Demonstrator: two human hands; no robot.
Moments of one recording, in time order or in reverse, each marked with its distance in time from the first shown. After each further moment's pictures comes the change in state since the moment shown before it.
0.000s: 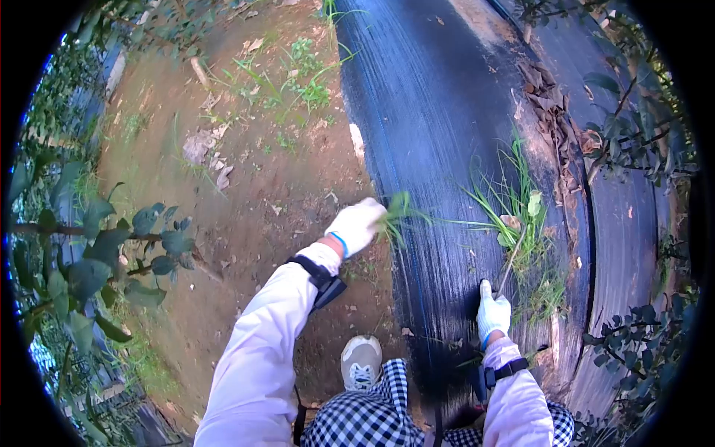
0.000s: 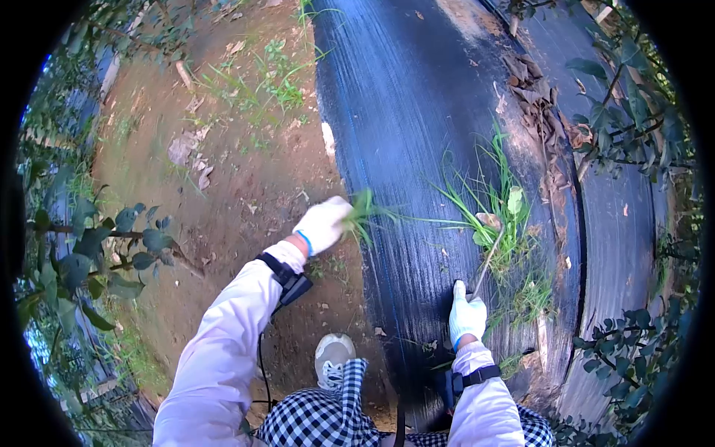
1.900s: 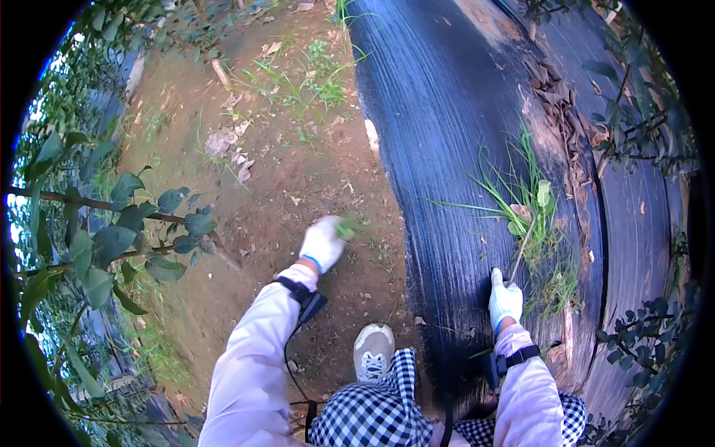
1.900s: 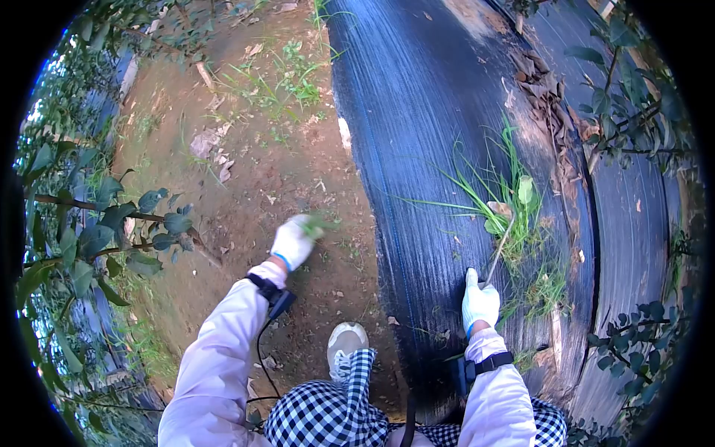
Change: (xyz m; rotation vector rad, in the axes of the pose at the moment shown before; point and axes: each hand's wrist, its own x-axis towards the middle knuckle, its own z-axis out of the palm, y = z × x) left_hand -0.094 -0.028 -0.007 -0.152 0.178 -0.475; right_hand 0.003 0.000 0.000 0.014 -0.001 -0.060
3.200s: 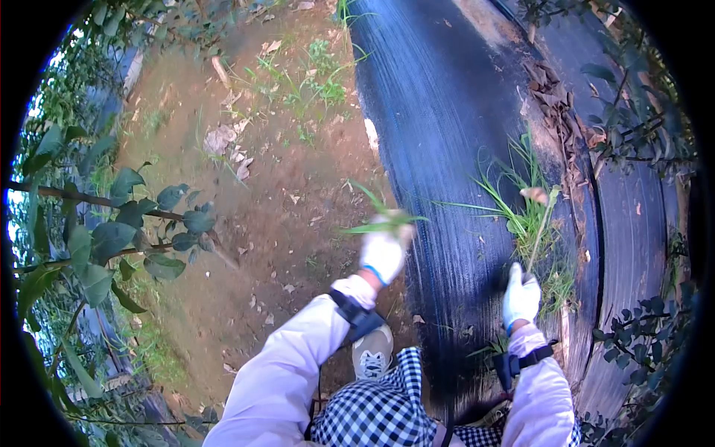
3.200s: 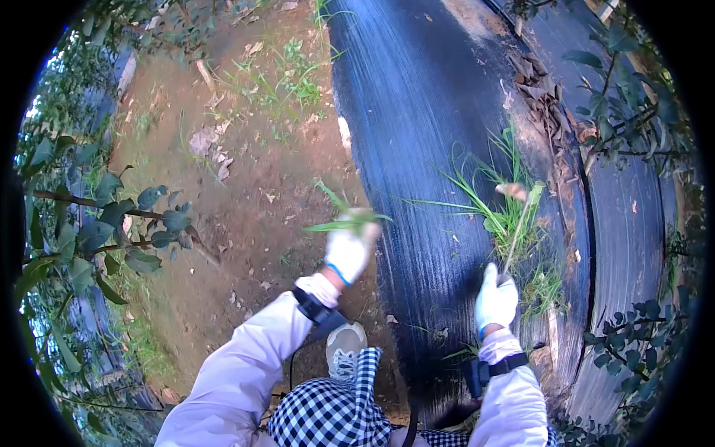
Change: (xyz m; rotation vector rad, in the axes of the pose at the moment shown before) left_hand -0.013 0.128 0.039 -0.406 0.046 0.100; right_hand -0.003 -0.011 -0.037 -0.005 0.163 -0.146
